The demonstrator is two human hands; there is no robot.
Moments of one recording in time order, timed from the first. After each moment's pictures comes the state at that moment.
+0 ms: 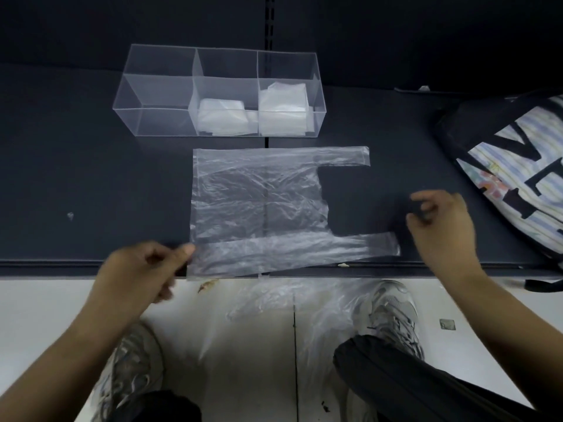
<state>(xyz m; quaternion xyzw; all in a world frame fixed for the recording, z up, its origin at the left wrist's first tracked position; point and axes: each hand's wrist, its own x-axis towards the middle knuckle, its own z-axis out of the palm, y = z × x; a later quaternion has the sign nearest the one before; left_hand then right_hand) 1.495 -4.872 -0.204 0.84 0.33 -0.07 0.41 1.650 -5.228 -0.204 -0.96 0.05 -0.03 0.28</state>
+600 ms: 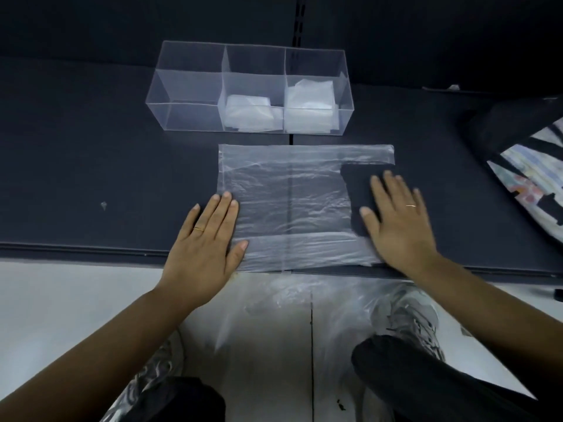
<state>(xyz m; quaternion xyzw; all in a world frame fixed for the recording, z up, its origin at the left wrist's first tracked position) 1.517 -4.879 -0.257 1.00 0.01 -0.02 0.04 1.660 -5.178 -0.258 -0.98 -0.18 0.04 0.04</state>
